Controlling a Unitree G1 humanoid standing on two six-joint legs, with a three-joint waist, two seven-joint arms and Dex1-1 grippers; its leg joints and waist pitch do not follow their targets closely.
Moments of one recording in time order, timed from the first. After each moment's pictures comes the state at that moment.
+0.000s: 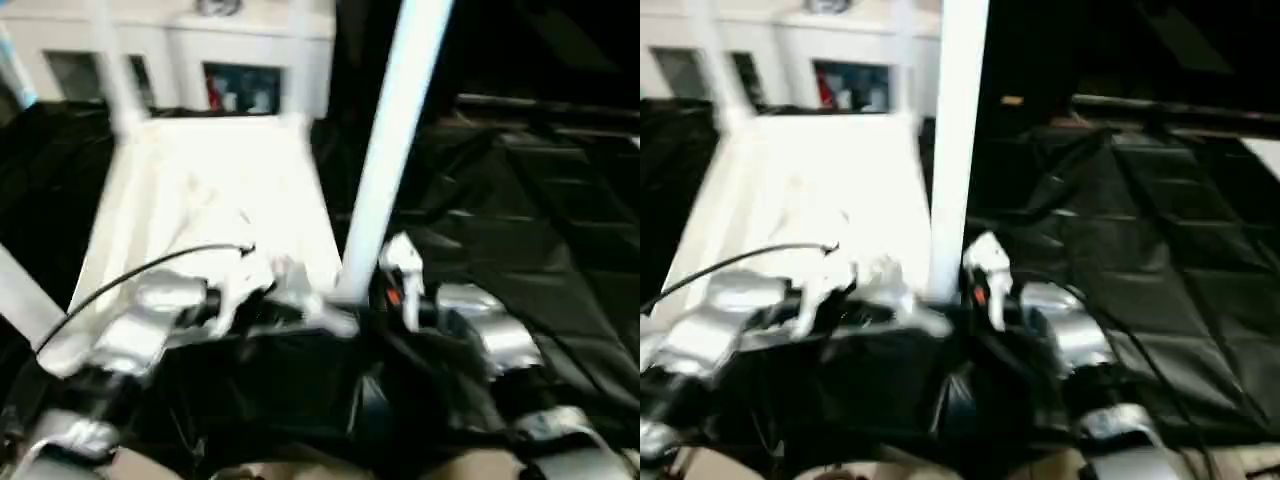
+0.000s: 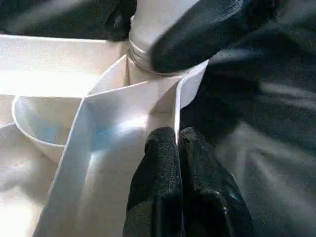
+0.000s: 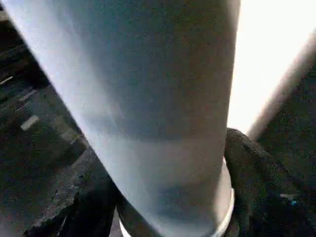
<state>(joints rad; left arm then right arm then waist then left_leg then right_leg) -0.48 0.37 -0.23 0.40 -0.01 0.24 -1.05 -0.51 -0.10 0.07 0.64 0.14 0.17 0.81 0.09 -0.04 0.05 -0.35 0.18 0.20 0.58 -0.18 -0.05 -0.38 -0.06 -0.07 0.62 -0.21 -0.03</state>
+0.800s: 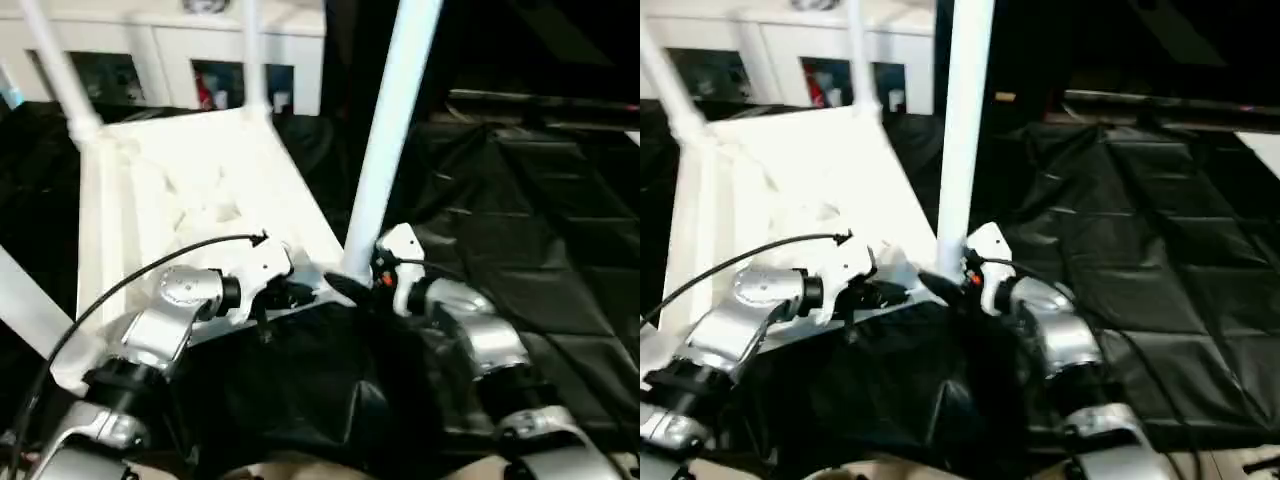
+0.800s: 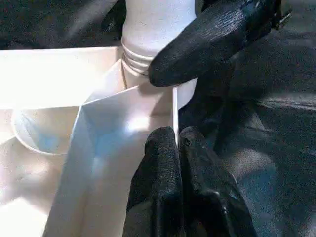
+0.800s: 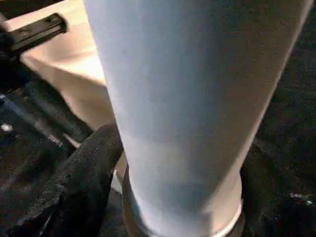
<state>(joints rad) -0.46 0.37 -0.24 0.38 0.01 0.18 -1.06 -0.50 -0.14 0.10 0.60 0.09 0.11 0.87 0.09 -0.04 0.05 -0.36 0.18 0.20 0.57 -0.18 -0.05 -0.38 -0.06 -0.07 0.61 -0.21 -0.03</state>
